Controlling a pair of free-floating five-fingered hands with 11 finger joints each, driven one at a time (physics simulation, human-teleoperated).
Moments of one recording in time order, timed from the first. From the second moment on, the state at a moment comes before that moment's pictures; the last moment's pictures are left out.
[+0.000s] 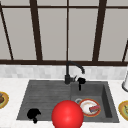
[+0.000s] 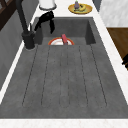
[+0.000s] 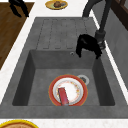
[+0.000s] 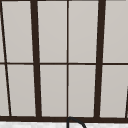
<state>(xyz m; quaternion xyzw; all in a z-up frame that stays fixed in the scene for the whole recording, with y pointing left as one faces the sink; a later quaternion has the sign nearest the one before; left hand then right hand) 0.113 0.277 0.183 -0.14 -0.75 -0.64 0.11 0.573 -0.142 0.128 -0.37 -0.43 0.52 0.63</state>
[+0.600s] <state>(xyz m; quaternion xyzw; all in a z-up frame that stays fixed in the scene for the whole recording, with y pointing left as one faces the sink) 0.113 0.277 0.183 -0.14 -0.75 -0.64 0.11 0.582 -0.140 0.154 -0.44 -0.49 0.47 0.59</state>
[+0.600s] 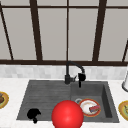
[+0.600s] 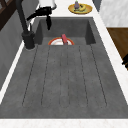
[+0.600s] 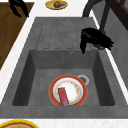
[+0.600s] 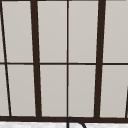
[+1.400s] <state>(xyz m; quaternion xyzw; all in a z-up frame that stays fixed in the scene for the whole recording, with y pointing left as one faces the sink) 0.113 0.277 0.183 -0.14 -0.75 -0.64 0.11 0.633 -0.104 0.153 -0.49 -0.48 0.42 0.59</state>
